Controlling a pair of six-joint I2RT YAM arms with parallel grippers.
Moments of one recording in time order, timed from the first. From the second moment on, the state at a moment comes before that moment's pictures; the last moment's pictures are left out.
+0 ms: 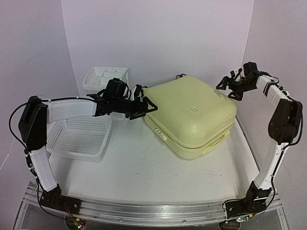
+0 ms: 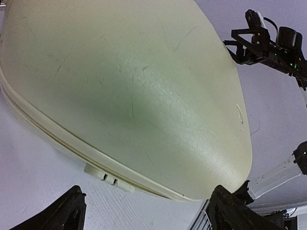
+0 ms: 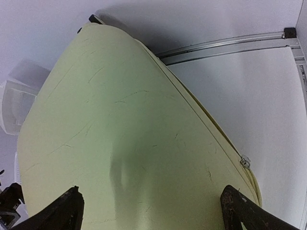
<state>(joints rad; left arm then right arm) -0.67 1.80 1.38 -0.07 0.48 -0.68 -0.06 1.92 1.86 -0.78 -0.51 0.26</state>
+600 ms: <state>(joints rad) -0.67 2.06 1.67 -0.10 0.54 -0.68 -0.09 1.70 1.43 -0.52 -0.43 0.22</state>
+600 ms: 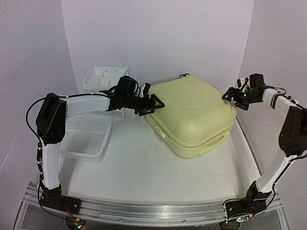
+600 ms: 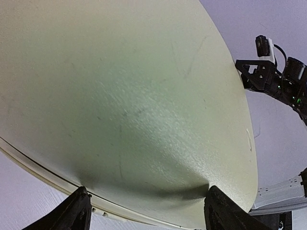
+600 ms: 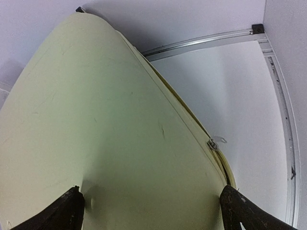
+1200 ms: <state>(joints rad) -1.02 2.03 1.59 -0.10 0.61 -0.55 -0.04 1.23 1.05 -0.83 -0.40 0.34</state>
